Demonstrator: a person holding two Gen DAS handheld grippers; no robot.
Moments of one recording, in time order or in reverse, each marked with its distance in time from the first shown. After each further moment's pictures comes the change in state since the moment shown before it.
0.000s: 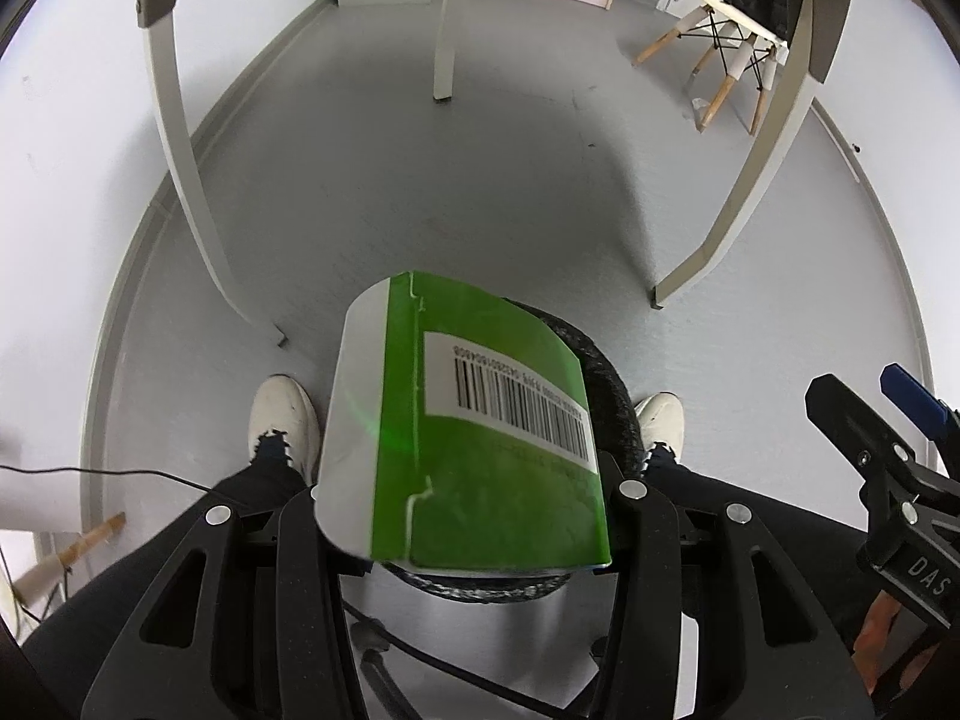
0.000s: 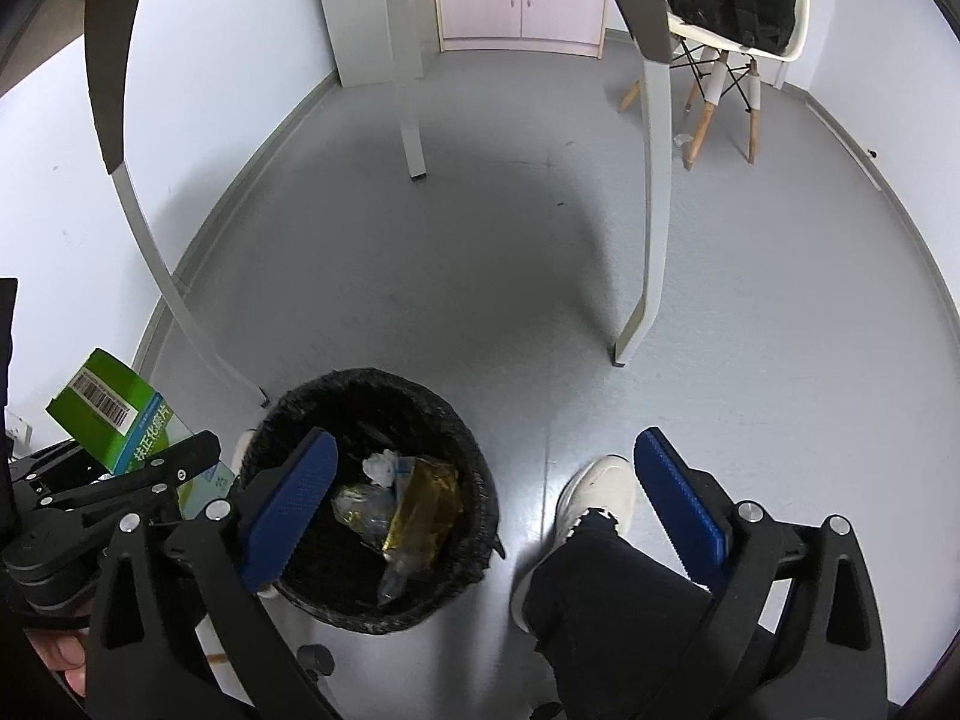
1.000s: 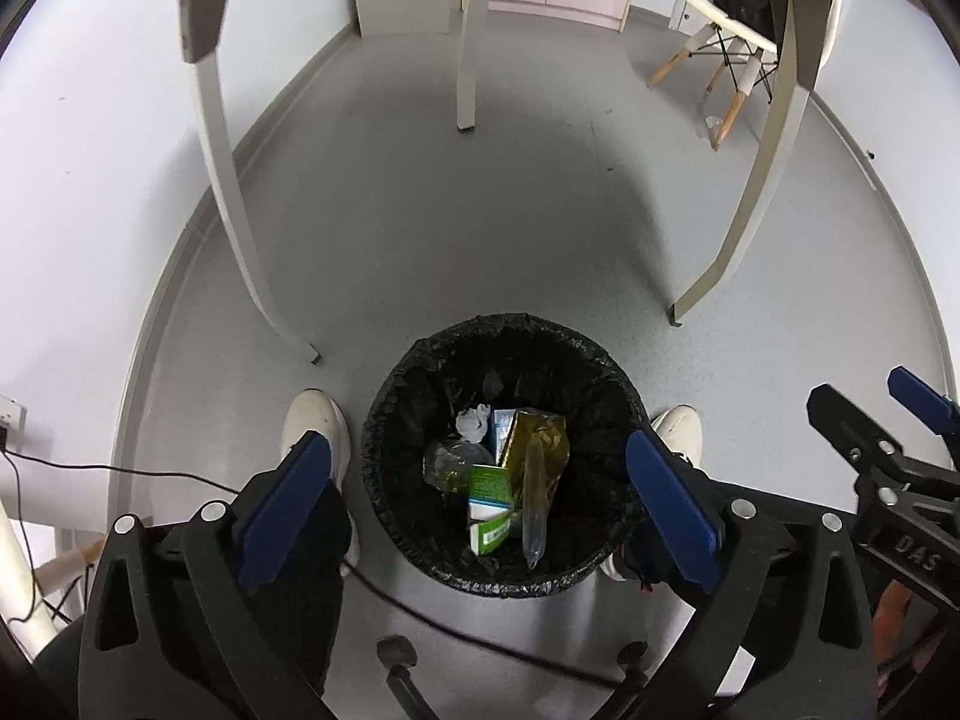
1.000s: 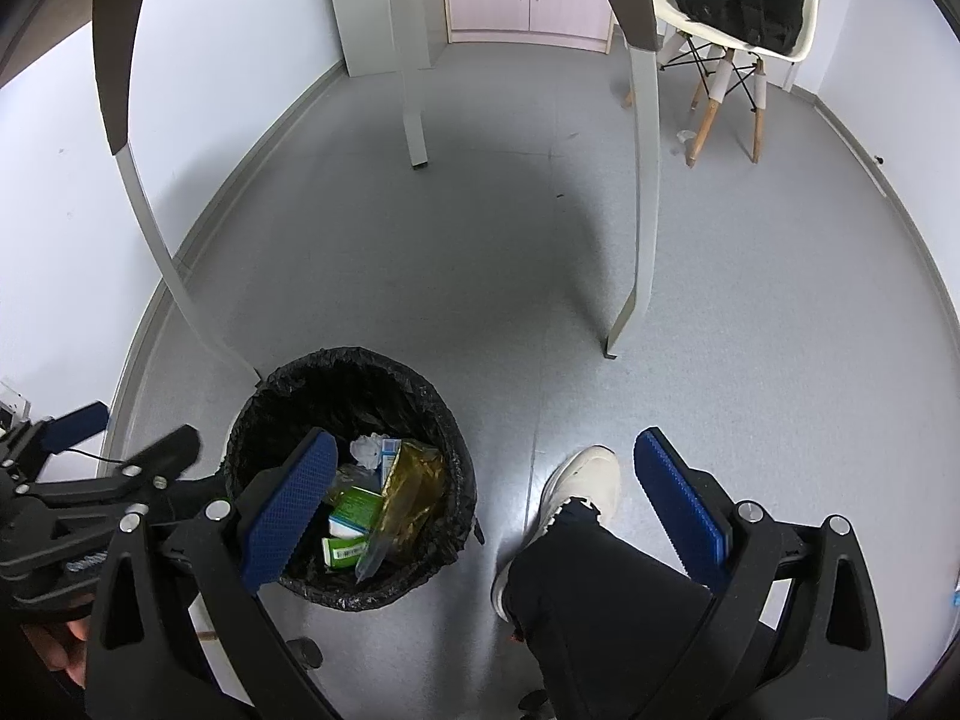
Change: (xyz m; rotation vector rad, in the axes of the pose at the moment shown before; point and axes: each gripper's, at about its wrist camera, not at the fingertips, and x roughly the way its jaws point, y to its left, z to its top) left arm -0.037 -0.004 -0.015 0.007 -0.083 0.079; right arm -0.009 -0.006 -0.008 -0.032 0.010 -0.011
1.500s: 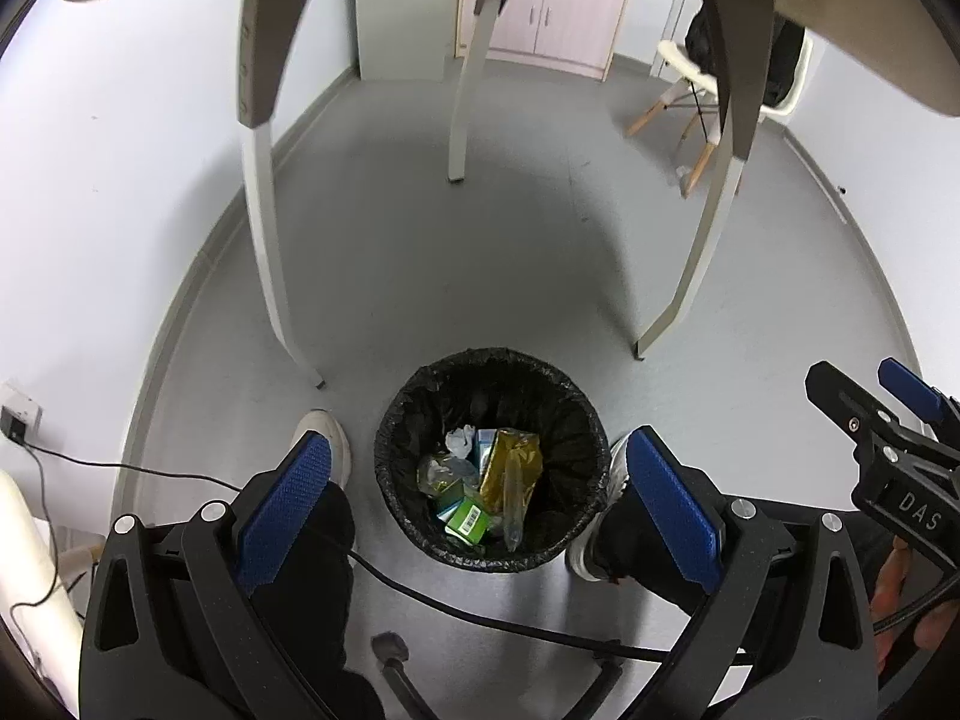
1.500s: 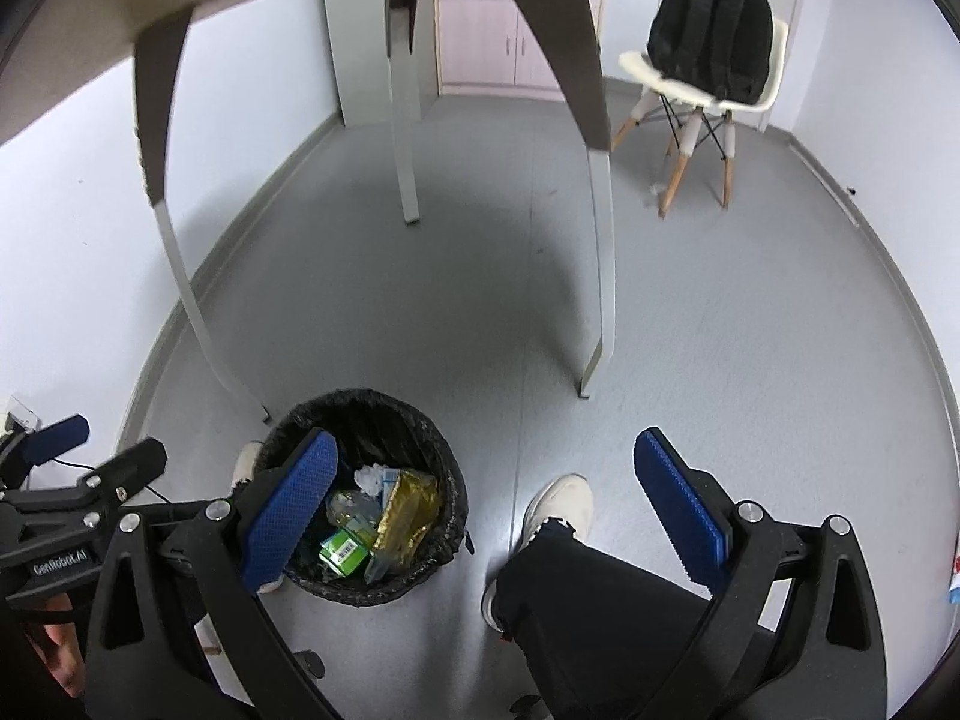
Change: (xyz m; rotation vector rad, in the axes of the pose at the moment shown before) left arm -0.093 0.011 -0.012 -0.016 -0.106 -0.049; right arm -0.098 0.002 0.004 0.016 -0.132 -0.010
